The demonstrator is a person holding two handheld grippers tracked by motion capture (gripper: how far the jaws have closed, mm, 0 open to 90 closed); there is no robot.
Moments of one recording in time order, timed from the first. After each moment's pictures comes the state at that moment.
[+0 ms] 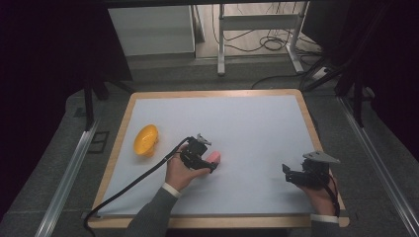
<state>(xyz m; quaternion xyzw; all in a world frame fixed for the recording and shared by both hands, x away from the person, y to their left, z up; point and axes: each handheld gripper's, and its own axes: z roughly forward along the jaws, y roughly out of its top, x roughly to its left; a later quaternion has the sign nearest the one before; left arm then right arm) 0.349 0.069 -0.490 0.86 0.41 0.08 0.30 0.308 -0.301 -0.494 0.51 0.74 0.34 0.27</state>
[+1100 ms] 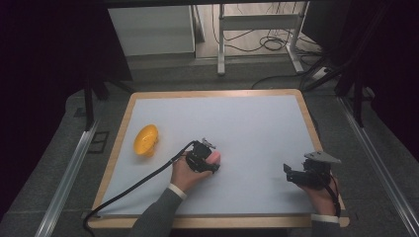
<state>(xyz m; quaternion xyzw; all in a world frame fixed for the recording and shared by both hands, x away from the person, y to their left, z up) 0.354 0.056 -0.513 0.86 0.41 0.06 0.29 0.309 -0.304 -0.495 0.51 0.74 0.34 0.28</state>
